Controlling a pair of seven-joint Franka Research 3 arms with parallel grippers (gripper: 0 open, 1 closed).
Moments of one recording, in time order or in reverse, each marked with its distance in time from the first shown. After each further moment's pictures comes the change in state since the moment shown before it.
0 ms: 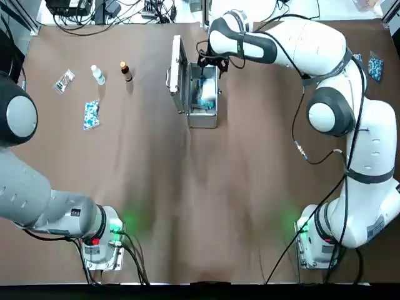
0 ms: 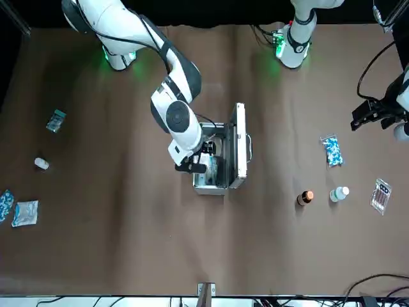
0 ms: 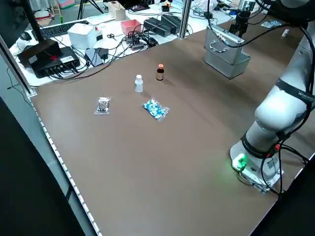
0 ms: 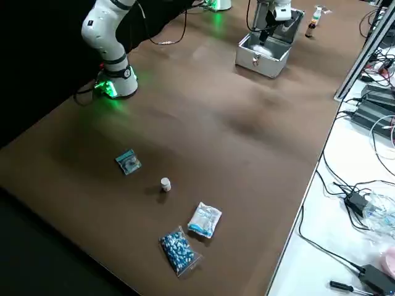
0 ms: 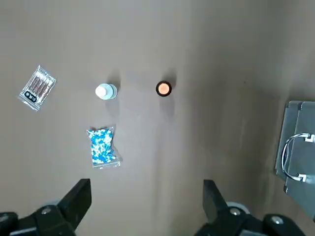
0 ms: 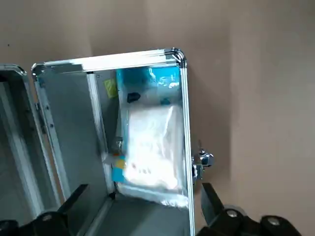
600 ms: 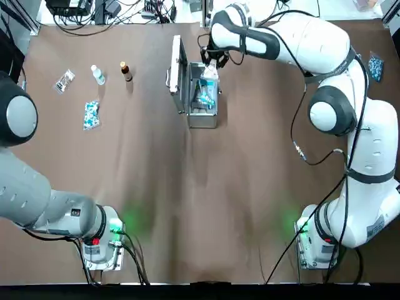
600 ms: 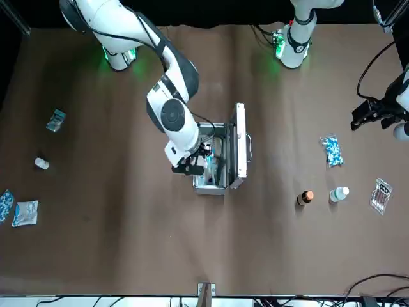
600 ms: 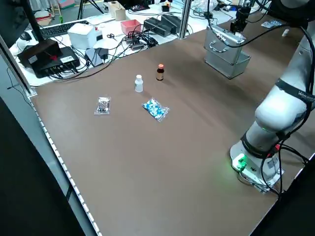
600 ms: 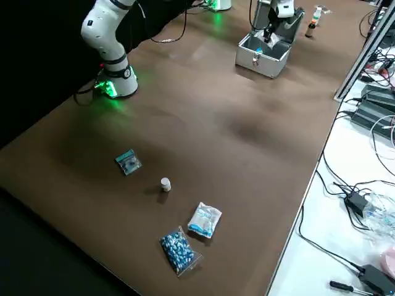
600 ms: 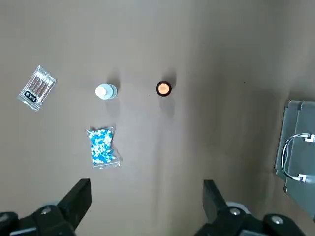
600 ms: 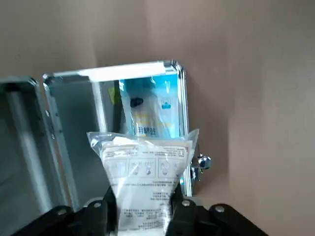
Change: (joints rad) left arm 0.000 0.000 0.000 0.000 0.000 0.000 0.000; right arm -0.010 -0.008 0.000 0.022 -0.001 -0.013 -0.002
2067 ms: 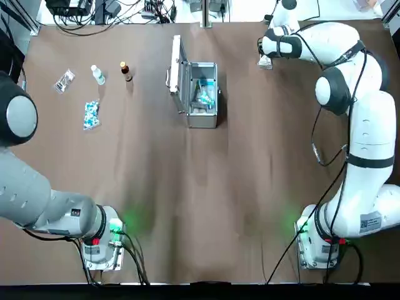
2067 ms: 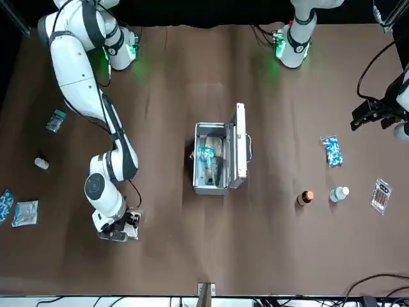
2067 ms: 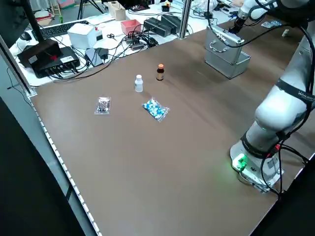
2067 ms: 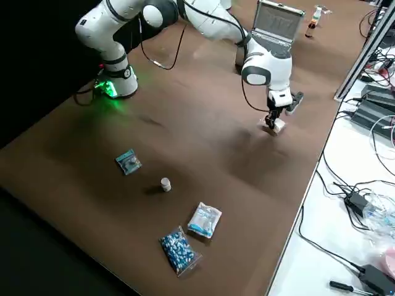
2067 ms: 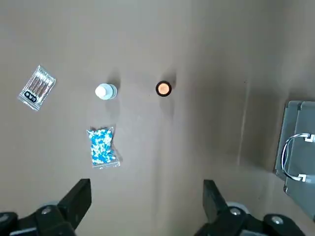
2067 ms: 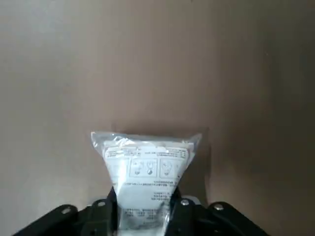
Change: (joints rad) left arm 0.000 0.000 0.000 0.000 0.000 0.000 0.000; right arm -0.285 0.173 -0.275 -0.148 -0.057 0.496 -0.456
